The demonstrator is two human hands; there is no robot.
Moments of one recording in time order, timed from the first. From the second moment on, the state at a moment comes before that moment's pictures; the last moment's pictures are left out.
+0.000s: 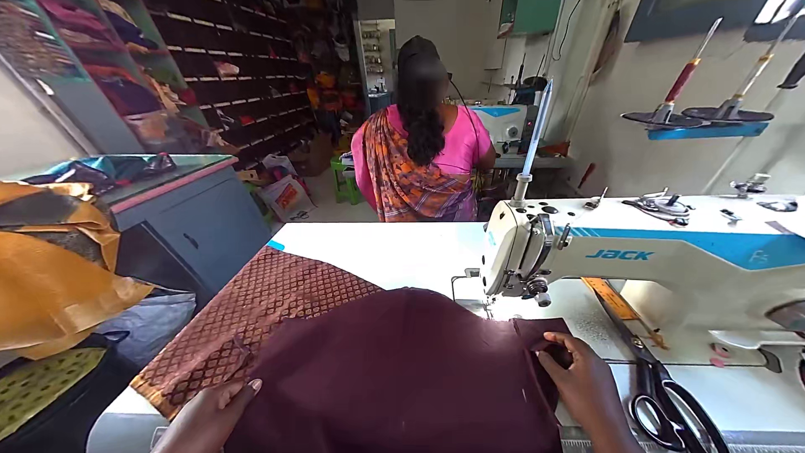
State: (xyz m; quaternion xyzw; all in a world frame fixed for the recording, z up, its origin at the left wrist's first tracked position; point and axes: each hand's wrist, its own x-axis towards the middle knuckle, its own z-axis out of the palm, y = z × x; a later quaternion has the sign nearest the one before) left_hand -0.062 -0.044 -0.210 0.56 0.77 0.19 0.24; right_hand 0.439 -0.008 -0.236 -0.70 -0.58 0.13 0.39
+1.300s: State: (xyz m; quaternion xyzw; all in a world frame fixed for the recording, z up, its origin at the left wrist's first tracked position) left_hand -0.055 -0.042 -0.205 0.58 0.77 0.15 0.22; right_hand 0.436 0.000 -0.241 -0.70 -0.56 0.09 0.44
